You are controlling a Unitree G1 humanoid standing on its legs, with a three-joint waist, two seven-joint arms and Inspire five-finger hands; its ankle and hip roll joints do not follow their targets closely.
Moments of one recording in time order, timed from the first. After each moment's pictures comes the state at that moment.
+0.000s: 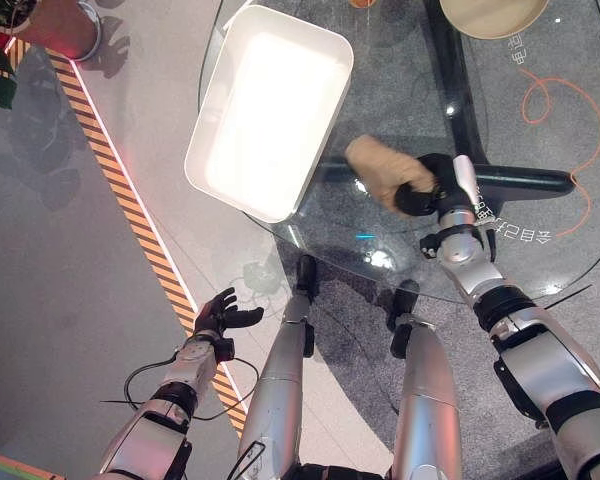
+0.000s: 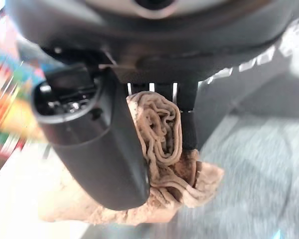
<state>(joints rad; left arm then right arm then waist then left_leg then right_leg) -0.47 0.36 -0.31 1.07 -0.59 -0.07 0.10 -0.97 -0.49 0.43 1.06 0.18 -0.13 -0.48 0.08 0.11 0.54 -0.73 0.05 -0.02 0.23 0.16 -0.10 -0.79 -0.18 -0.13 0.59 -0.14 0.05</state>
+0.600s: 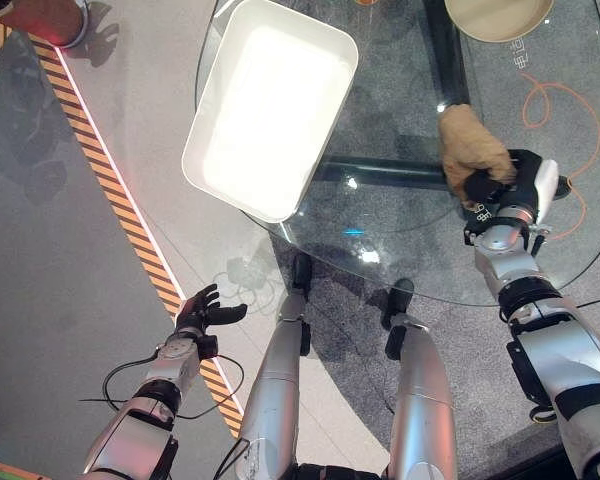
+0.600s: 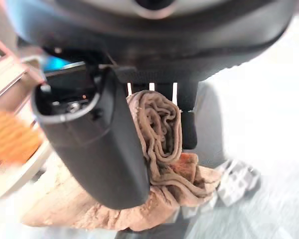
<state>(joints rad) -0.48 0.42 -0.30 1.08 -0.61 -0.08 0.08 -0.98 -0.57 0.28 1.20 0.30 -0.08 -0.63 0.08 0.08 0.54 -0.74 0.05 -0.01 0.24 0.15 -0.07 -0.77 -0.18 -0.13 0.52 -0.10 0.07</state>
